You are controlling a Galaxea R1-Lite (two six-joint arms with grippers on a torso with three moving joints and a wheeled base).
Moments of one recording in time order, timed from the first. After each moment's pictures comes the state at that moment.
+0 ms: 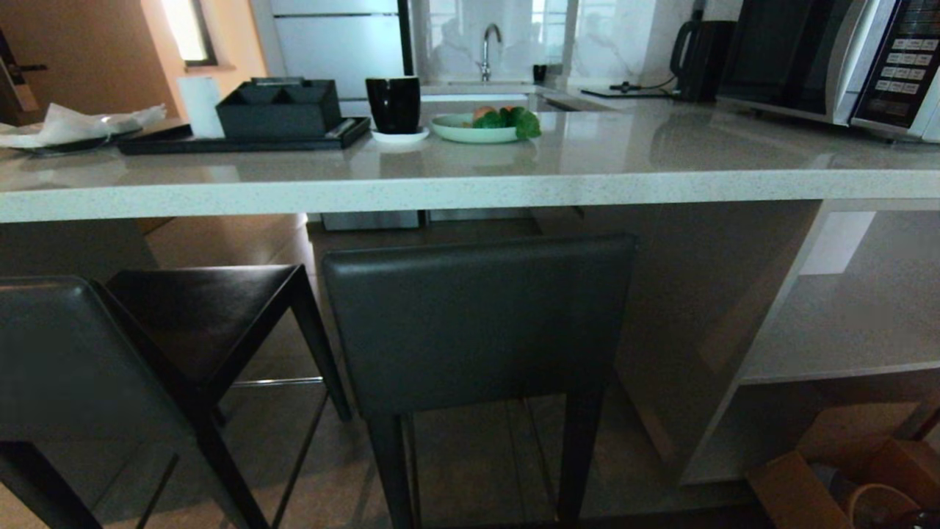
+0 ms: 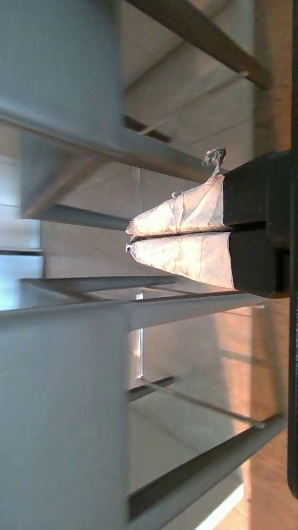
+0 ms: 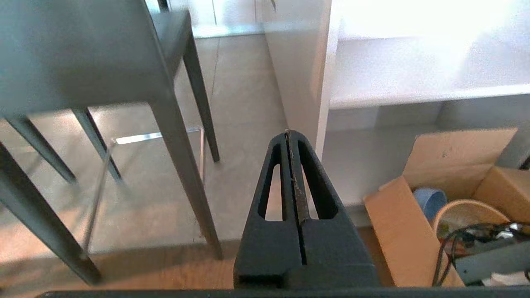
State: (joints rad) left arm 0.01 0.03 -0.07 0.00 0.01 -0.01; right arm 0.00 0.02 -0.06 0.04 -0.01 0.02
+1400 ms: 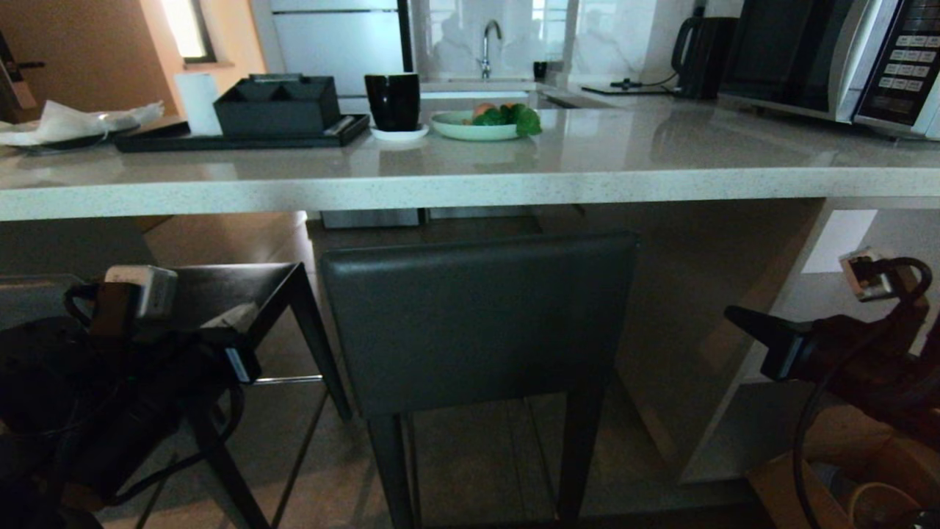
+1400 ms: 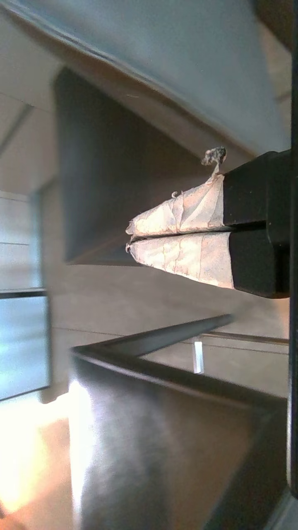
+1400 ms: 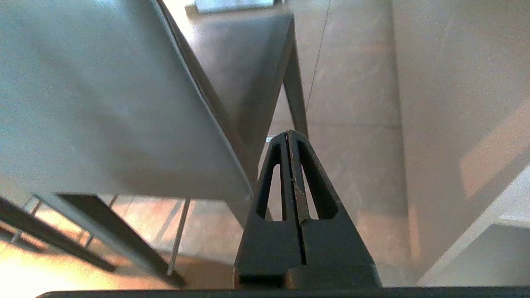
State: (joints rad) left arm -0.20 1.62 -0.25 -1.37 0.10 -0.04; right arm 0.06 1.54 -0.37 -1.03 0.29 0.11
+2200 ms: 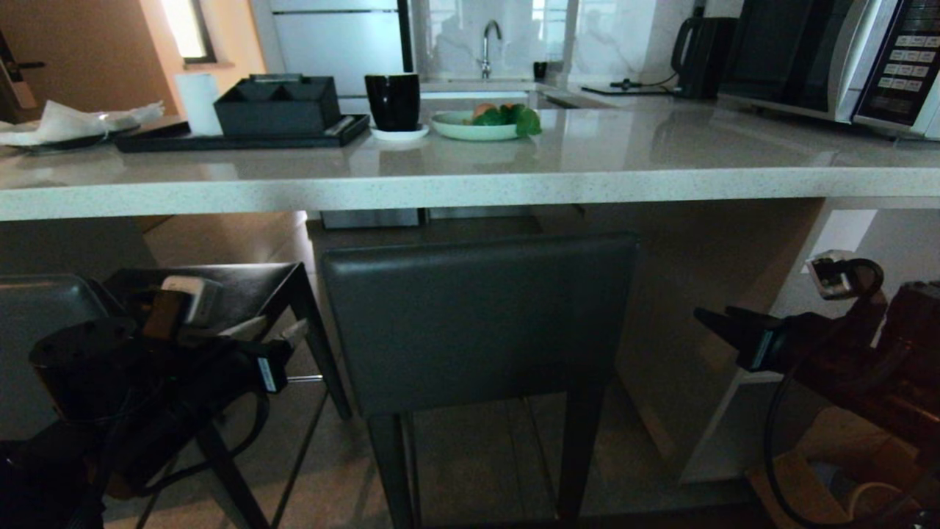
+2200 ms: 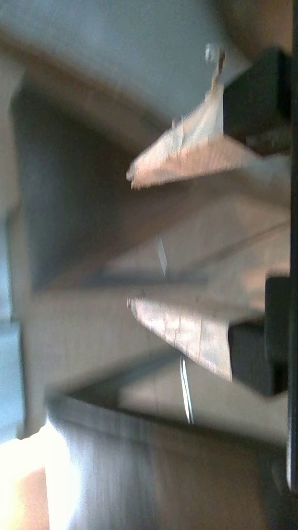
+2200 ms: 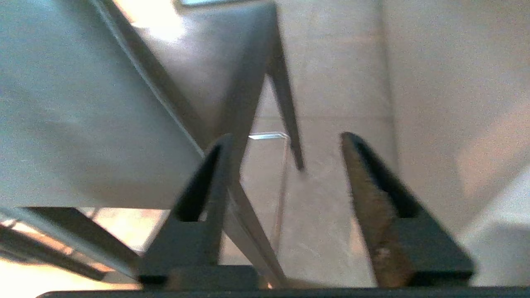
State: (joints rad) left arm -0.20 1.73 -0.29 -1.37 -0.03 -0.04; right arm 0.05 1.67 -0.40 -1.12 0.29 0.12
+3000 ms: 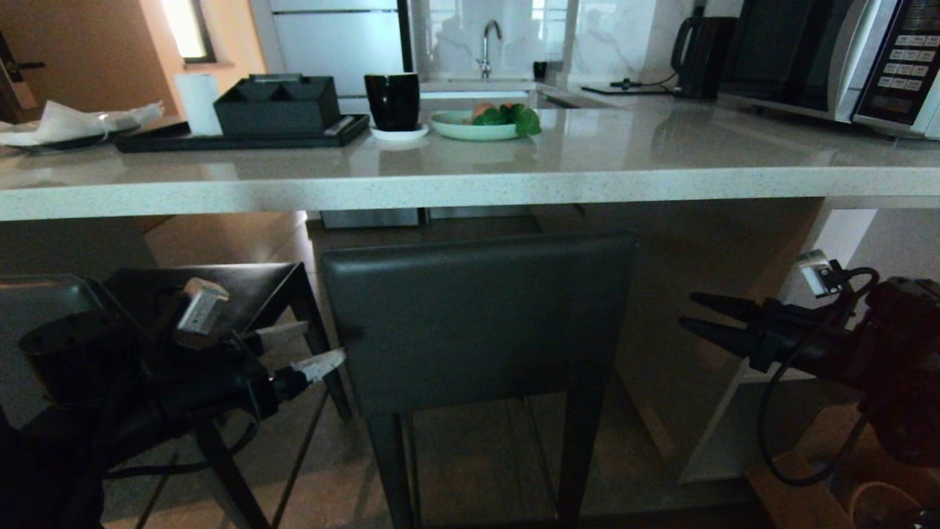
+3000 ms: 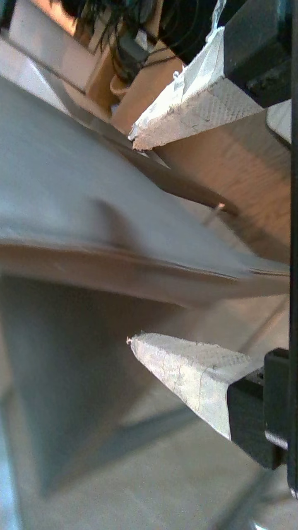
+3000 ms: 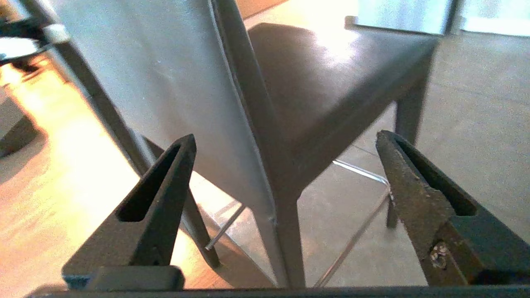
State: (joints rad) left arm -0.07 1.82 -0.33 -1.44 -0.72 -0.07; right arm -0.16 2.04 -0.59 -1.46 1.10 0.12
